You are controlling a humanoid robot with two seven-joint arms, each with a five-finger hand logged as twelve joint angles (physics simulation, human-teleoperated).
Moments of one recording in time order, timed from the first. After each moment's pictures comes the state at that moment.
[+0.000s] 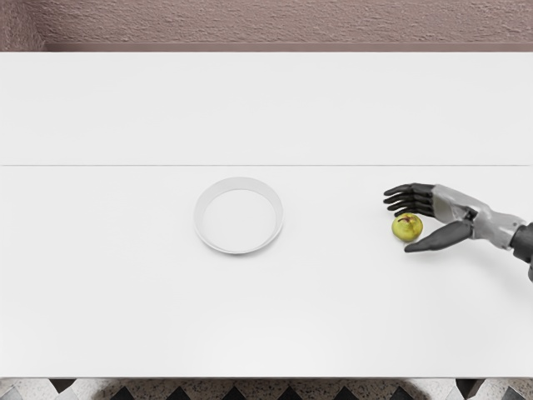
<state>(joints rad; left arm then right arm) -0.08 0.00 0.00 -0.10 -0.17 -0.05 0.15 0.65 -0.74 0.28 0.93 -0.72 0.41 0.61</state>
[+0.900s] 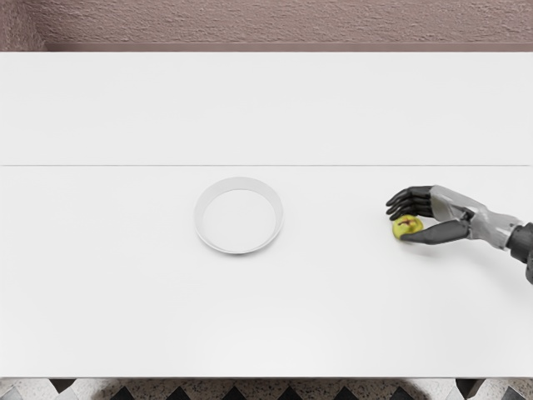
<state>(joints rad) -0.08 0.00 0.00 -0.10 -0.17 -0.05 0.15 0.65 -0.72 0.28 0.92 -0.75 0.38 0.61</state>
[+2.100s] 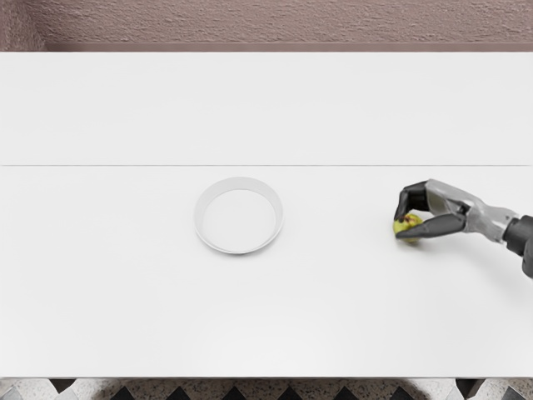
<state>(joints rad) -0.08 0.00 0.00 -0.10 -0.17 -0.05 0.15 0.68 -0.71 0.28 0.92 -0.76 0.40 0.61</state>
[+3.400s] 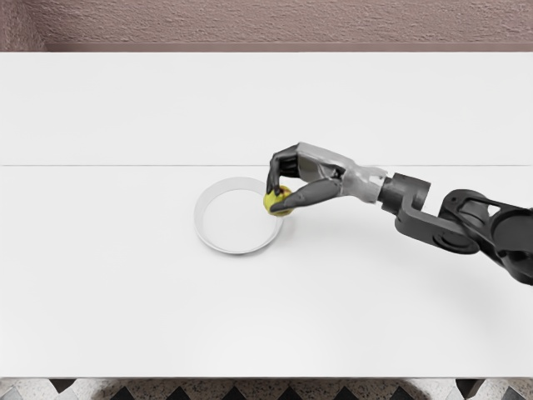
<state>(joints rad) -0.08 0.00 0.00 -0.10 -0.17 -0.05 0.15 0.89 -0.34 0.27 0.91 -0.76 0.46 0.61</state>
